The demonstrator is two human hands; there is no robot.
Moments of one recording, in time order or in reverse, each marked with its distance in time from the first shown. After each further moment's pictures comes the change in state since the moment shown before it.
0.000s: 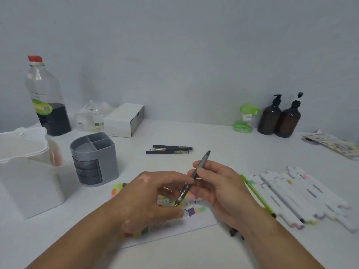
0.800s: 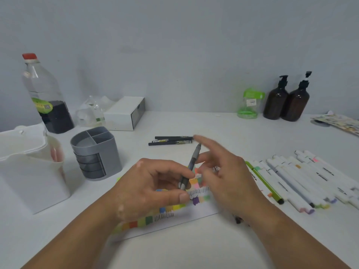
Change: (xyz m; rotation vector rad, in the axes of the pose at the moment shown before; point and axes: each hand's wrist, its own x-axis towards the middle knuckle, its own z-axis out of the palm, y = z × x) left_hand -0.002 0.006 -0.002 -0.369 -0.018 0.053; right_hand -0.012 0.001 -0.005 -0.941 0.107 -0.502
